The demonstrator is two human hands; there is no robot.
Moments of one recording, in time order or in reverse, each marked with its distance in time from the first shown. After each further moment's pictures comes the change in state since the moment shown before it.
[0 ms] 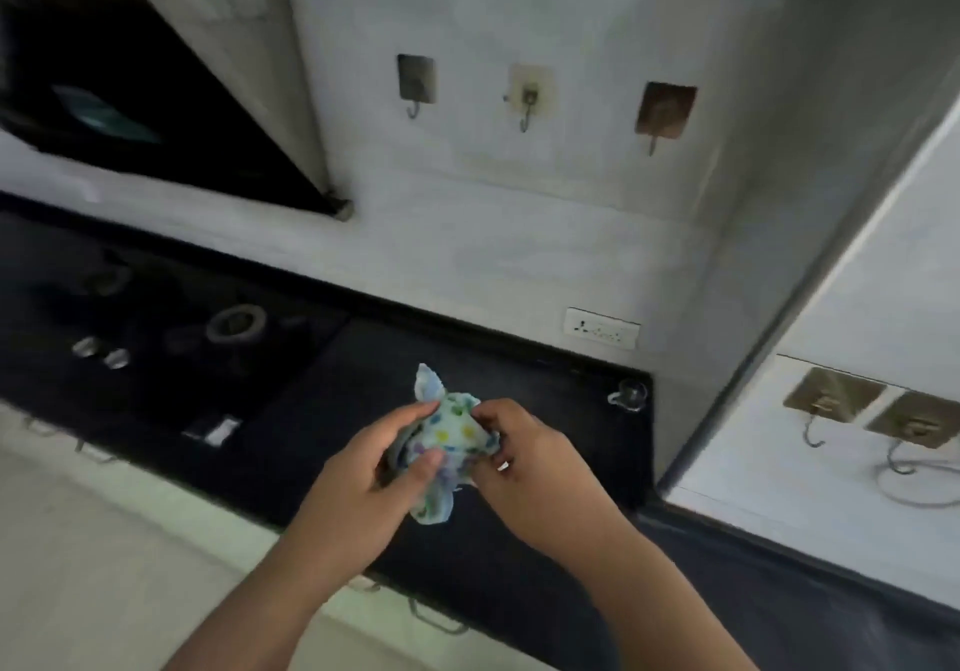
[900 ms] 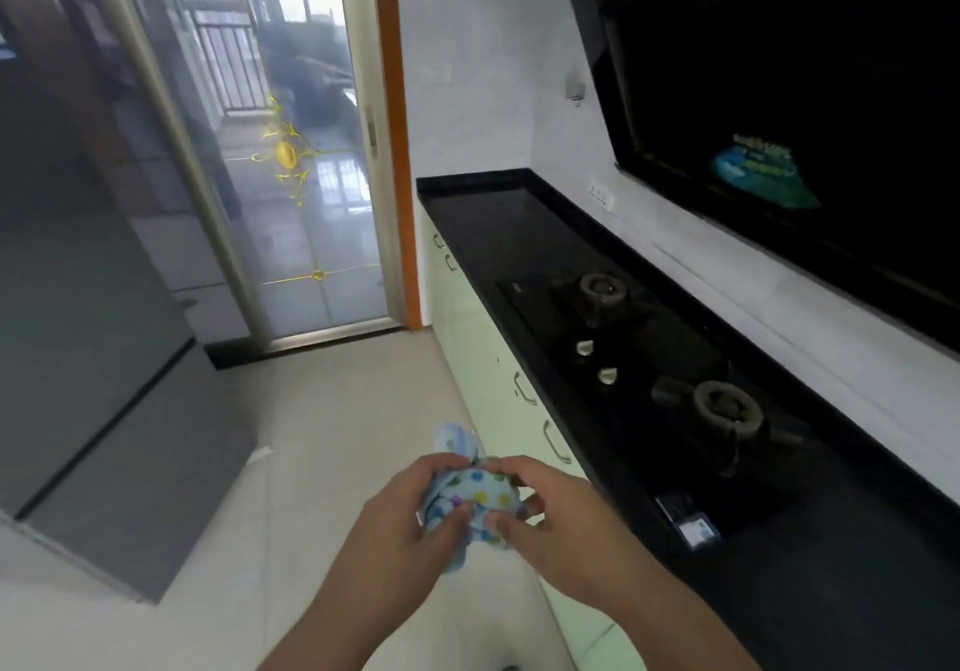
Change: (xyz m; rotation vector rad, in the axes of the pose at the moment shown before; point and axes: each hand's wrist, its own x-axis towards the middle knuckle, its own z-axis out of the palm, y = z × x) left_hand -0.172 -0.214 -0.464 0.144 0.809 -0.352; right_hand 0.142 -0.368 0.457 0.057 -0.812 -0.390
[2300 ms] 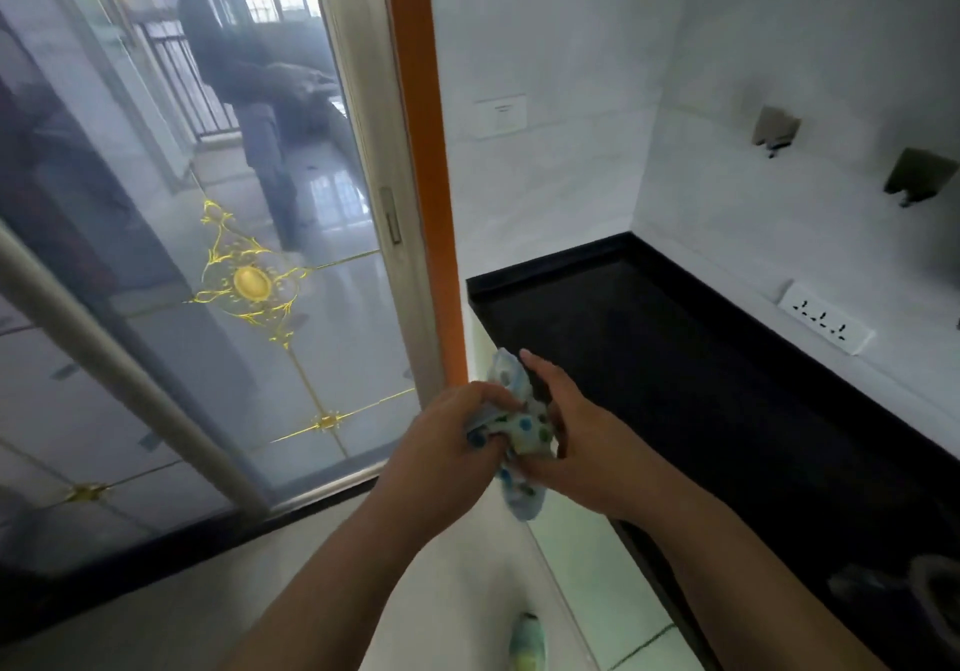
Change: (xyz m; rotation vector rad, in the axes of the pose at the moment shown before) left_hand 0.851 -0.064 -0.230 0.129 -0.080 0.122; right_hand 0.854 -0.125 -0.112 -0.073 0.038 -0.097
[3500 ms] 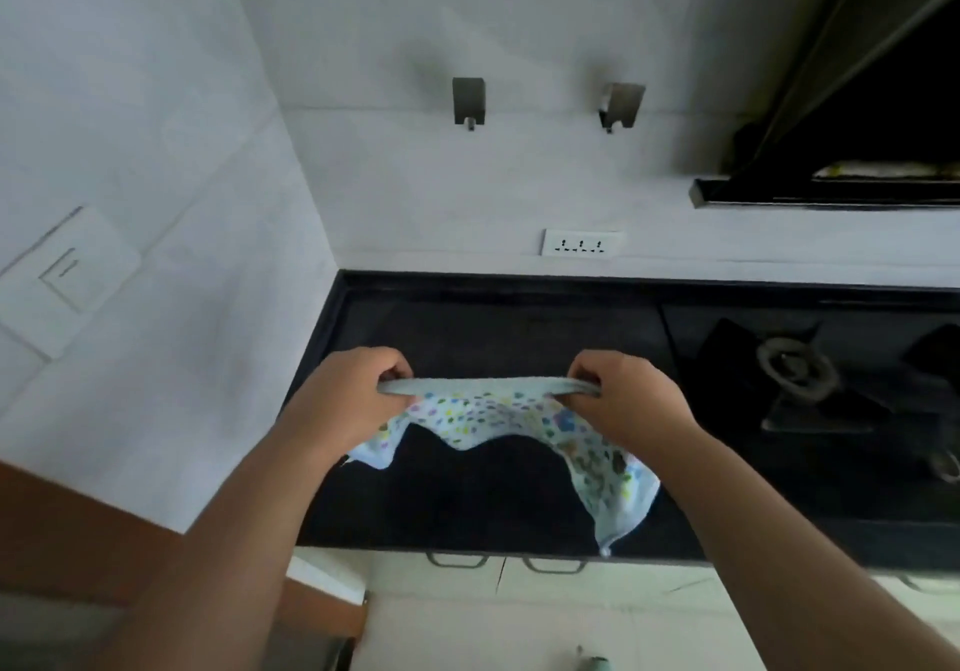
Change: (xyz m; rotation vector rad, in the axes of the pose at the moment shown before) left_hand 0.541 -0.005 0.055 0.392 -0.770 0.773; right_hand 0.211 0.089 -0.094 -0.228 0.799 1.101
